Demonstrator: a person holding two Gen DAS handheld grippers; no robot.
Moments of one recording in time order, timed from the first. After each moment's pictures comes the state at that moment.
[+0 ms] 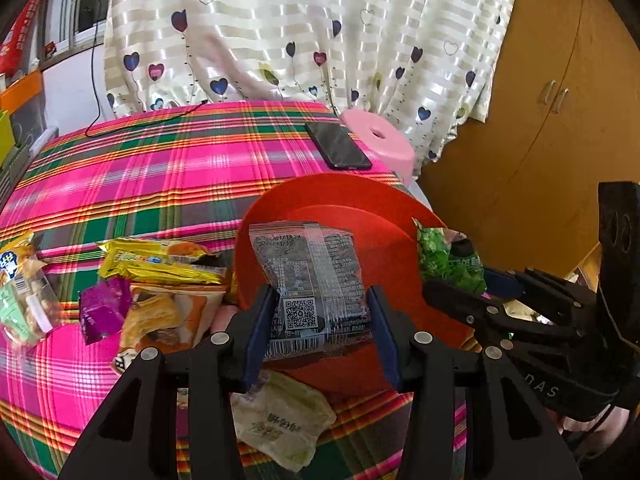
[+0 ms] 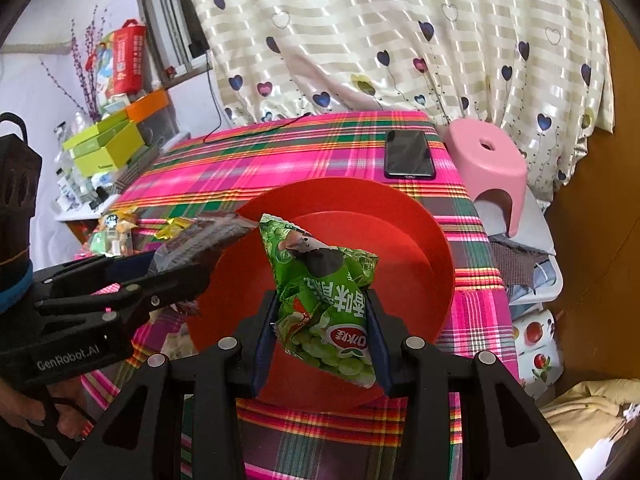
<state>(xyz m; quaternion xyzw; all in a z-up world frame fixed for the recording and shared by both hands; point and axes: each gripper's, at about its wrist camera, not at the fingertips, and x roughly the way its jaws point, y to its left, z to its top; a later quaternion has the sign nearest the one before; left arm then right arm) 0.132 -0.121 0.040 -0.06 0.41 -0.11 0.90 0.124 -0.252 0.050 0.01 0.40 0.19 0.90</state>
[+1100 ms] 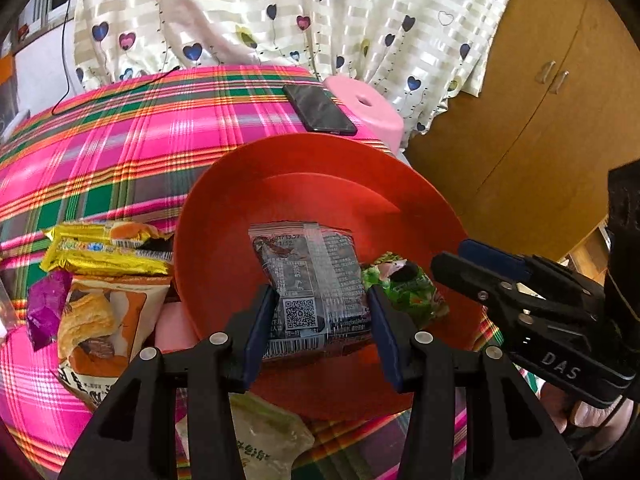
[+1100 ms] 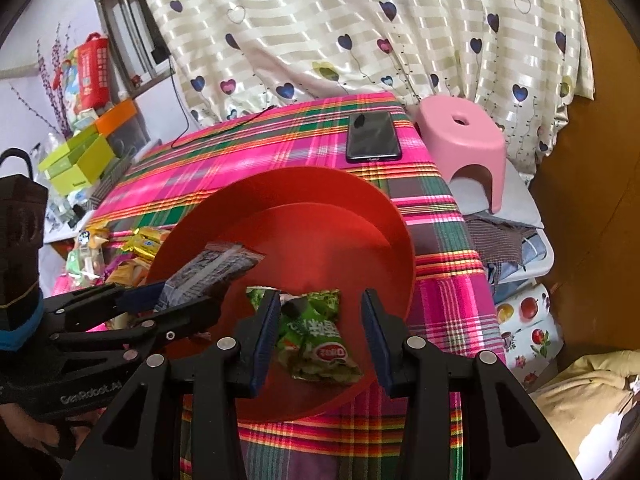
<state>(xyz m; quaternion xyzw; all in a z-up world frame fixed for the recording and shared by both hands) 0.160 -0.140 0.009 -0.08 0.45 -0.14 0.88 0.141 -0.277 0.036 0.04 0.42 0.15 0.89</state>
